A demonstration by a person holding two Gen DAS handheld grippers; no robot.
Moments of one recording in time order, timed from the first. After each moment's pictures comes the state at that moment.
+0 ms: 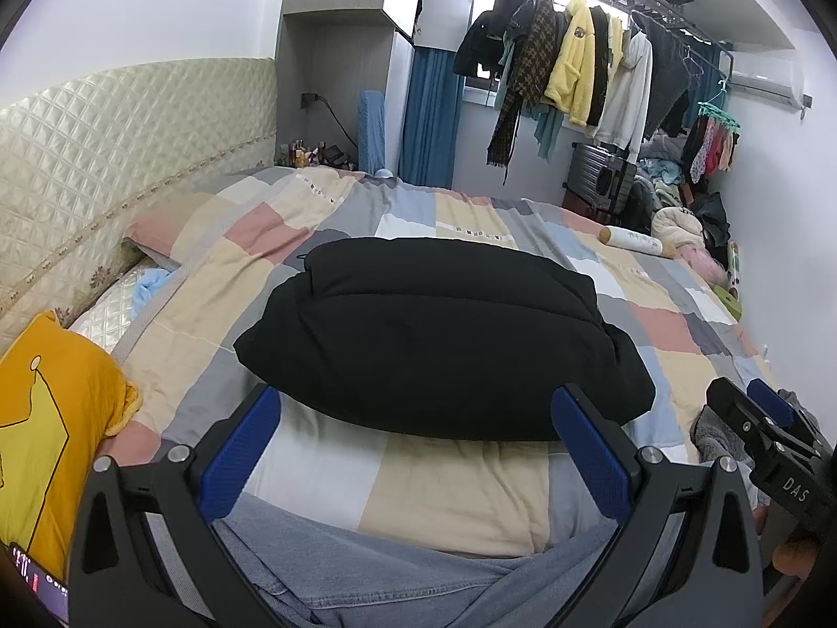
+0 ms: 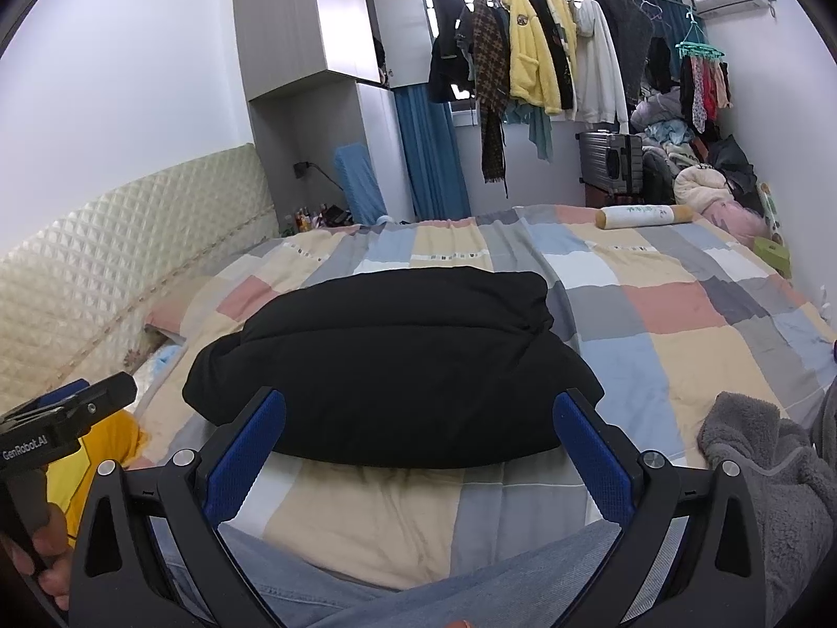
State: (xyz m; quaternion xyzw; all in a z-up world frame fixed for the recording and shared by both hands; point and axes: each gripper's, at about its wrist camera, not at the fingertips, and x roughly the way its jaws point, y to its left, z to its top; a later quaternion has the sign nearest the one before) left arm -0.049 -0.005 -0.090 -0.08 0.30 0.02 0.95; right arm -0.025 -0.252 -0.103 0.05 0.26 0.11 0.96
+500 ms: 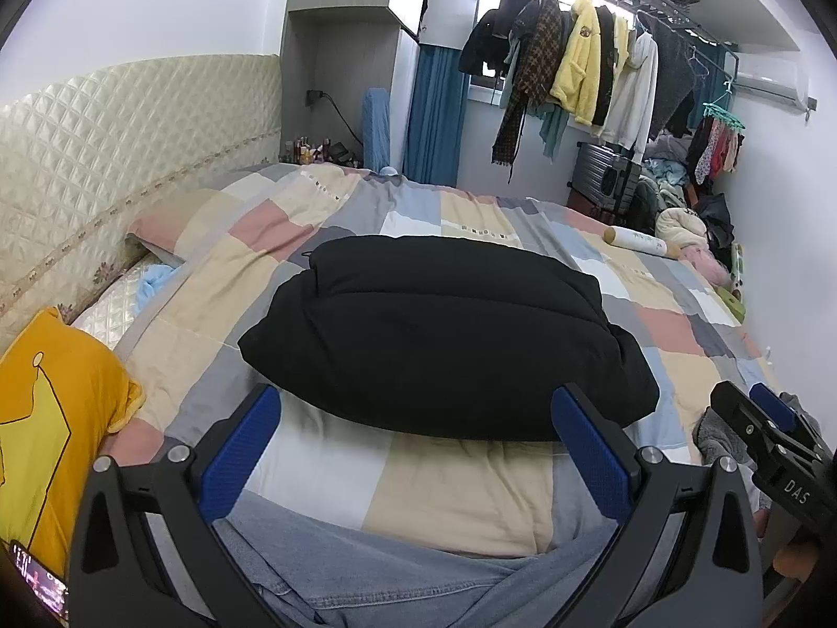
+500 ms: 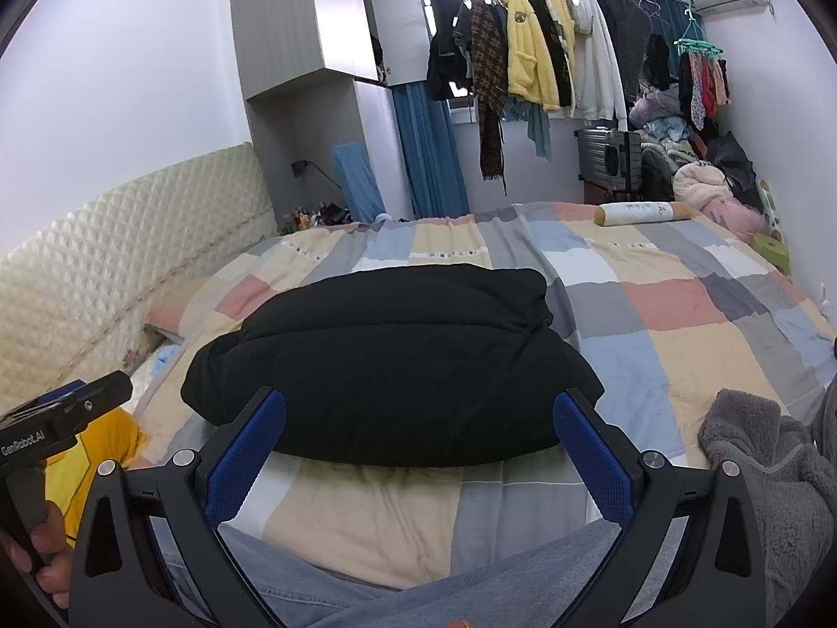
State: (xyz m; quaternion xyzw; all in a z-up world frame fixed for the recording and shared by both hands) left arm -0.048 -0.002 -0.092 -0.08 0.31 0.02 0.95; right arm -0.025 -0.251 -0.103 0.05 0.26 0.11 0.96
